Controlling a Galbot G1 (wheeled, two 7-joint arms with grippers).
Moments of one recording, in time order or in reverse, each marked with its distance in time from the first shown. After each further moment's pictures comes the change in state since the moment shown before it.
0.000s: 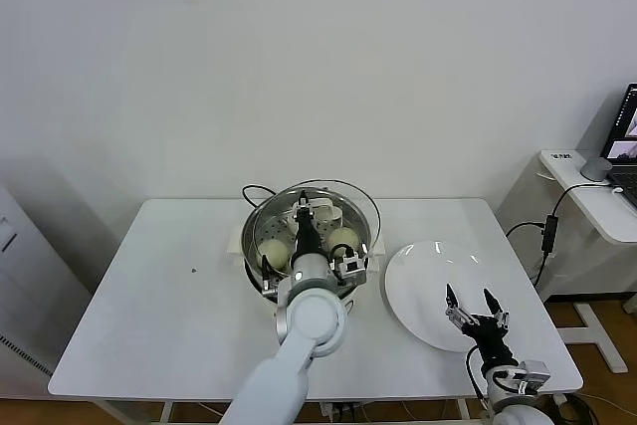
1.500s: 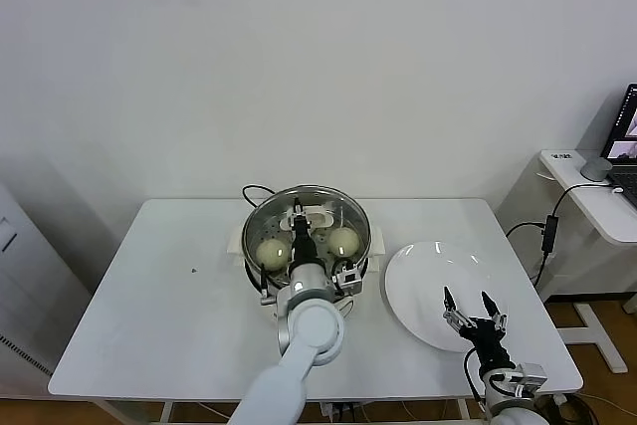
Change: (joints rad) left arm 0.031 0.000 -0.012 0.054 0.076 0.000 -0.060; right arm -0.002 0.008 -0.007 -0.010 -0.011 0.015 -0.003
